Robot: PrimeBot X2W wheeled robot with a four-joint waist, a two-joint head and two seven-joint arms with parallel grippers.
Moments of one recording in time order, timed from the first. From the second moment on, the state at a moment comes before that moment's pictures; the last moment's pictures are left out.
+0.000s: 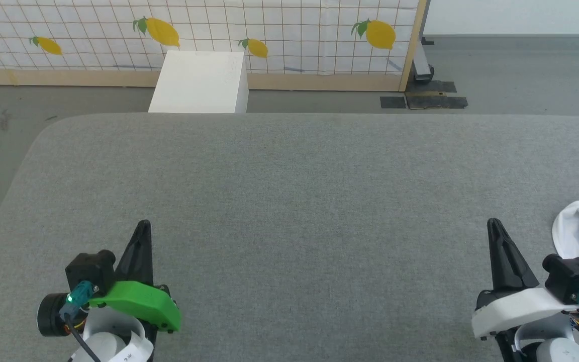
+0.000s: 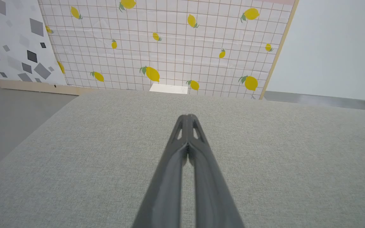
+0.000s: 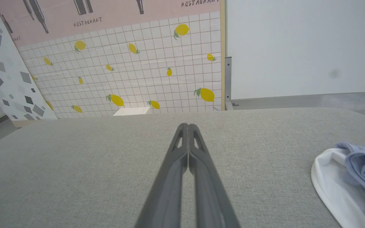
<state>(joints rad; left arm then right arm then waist) -0.10 0.28 -0.22 0.16 -0.41 0.09 -0.19 -0.03 -0.05 -0.08 0.15 0.16 0.13 -0.17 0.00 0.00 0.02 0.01</state>
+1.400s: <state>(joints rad) -0.06 0.18 -0.13 0.09 -0.24 0.05 -0.11 -0.02 -0.05 -0.04 0.09 0.10 0.13 -0.10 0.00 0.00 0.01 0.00</state>
